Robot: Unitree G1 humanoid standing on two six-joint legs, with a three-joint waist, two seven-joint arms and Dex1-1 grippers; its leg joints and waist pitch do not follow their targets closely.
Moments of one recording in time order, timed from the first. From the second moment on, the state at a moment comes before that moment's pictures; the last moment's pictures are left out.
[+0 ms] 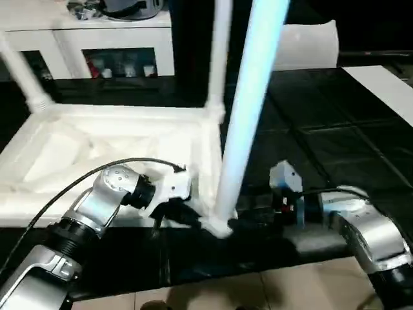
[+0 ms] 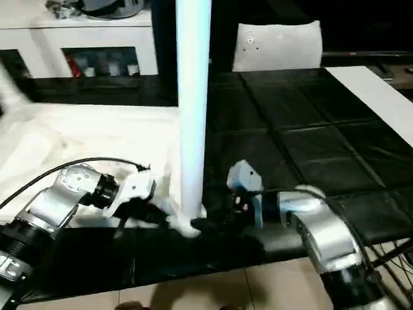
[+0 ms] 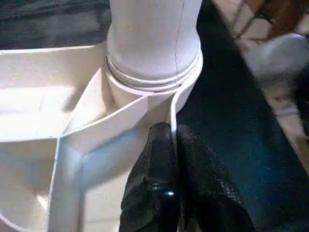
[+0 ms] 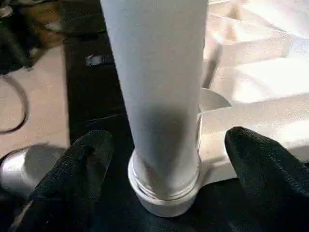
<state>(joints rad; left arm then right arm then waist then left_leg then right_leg) -0.54 0.51 -0.42 0.36 -0.02 0.12 -1.46 -0.29 -0.52 0.22 -0.01 0.30 0.36 1.22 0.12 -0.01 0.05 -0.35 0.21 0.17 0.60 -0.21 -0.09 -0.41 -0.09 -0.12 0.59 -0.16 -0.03</state>
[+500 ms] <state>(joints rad) -0.55 0.49 -0.47 0.35 -0.02 0.10 -1.52 -0.33 -0.48 0.29 0.06 0.34 0.35 1.34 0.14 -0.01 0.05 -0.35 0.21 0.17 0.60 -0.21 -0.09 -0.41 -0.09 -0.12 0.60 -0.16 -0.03</state>
